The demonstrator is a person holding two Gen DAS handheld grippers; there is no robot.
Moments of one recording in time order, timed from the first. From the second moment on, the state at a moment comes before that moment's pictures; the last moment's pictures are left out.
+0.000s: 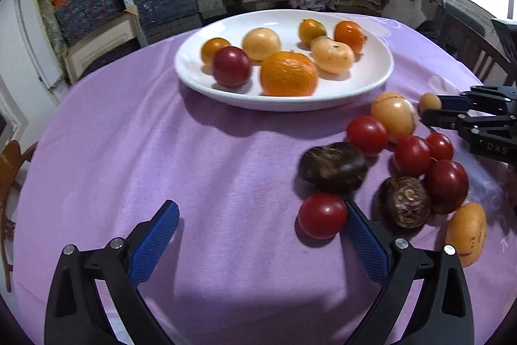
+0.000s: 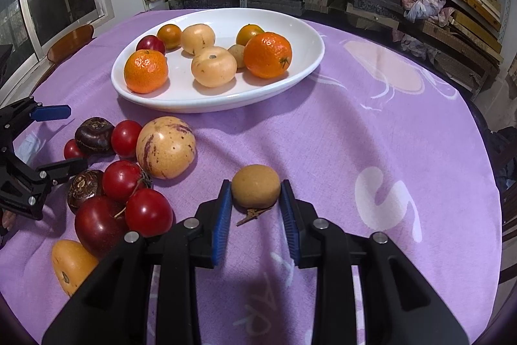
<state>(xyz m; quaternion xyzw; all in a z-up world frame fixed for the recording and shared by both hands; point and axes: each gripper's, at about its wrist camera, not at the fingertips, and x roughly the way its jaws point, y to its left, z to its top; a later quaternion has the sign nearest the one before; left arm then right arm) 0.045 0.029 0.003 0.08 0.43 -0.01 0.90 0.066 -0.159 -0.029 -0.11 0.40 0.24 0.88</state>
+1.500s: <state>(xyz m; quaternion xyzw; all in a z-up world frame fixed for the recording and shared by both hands) 0.020 0.021 0.025 0.04 0.40 -0.11 0.91 0.065 -0.164 -0.026 -0.10 0.40 0.25 0.88</state>
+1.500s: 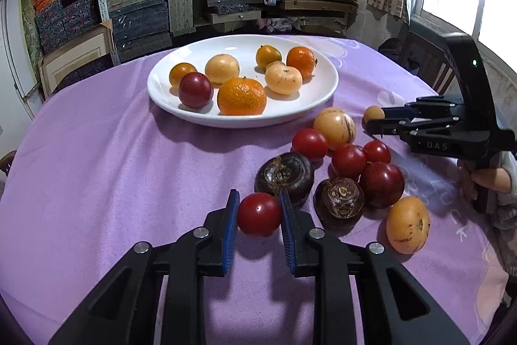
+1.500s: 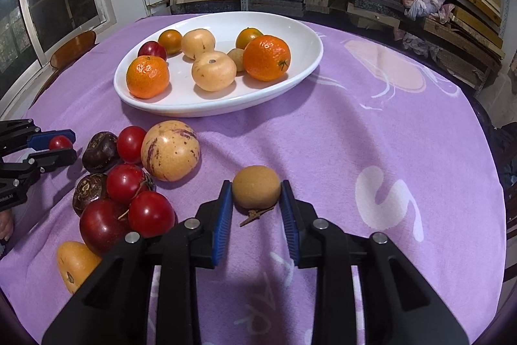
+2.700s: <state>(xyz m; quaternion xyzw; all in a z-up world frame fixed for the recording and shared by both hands) 0.246 0.036 0.059 -0.01 0.41 -0.04 0.91 0.125 -0.039 0.016 -0.16 0.35 0.32 0.87</state>
